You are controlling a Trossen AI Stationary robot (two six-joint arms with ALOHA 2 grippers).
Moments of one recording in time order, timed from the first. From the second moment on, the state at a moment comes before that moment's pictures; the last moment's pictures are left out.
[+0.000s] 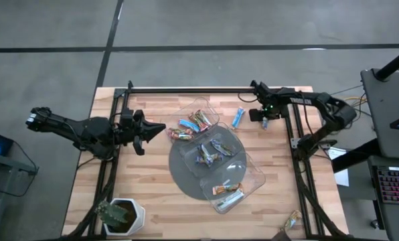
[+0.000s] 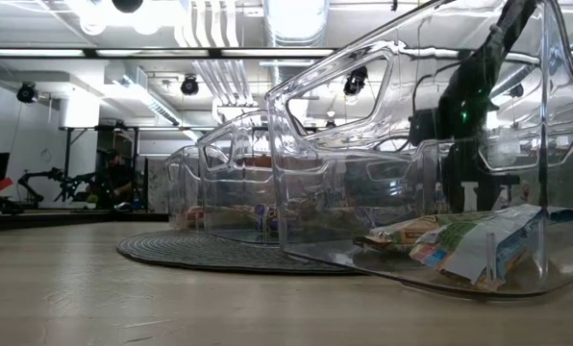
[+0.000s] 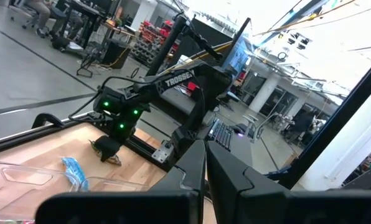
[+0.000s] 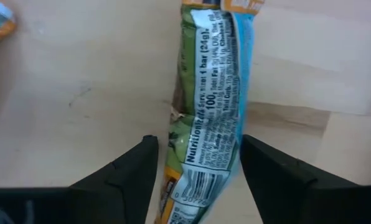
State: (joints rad) left arm -0.29 0.76 0.78 0.11 -0.53 -0.49; right arm -0.89 1.56 0.76 -0.69 0.01 0.59
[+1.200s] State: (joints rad) left arm -0.29 0.76 0.78 0.11 -0.53 -0.50; right arm -0.58 1.06 0.82 -0.69 -0.15 0.73
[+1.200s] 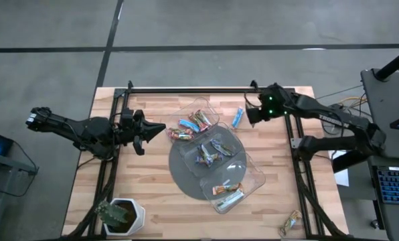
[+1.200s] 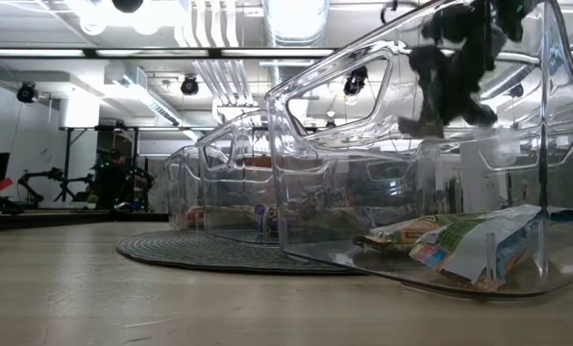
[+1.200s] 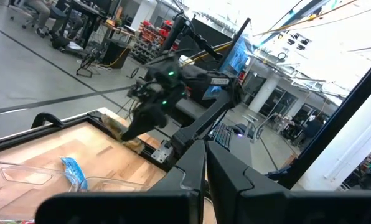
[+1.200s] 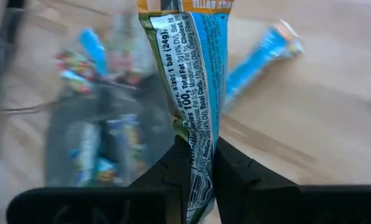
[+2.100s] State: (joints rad) left arm -0.29 0.76 0.78 0.11 -0.53 -0.50; right arm 0.24 1.30 1.18 -0.90 -0.11 0.87
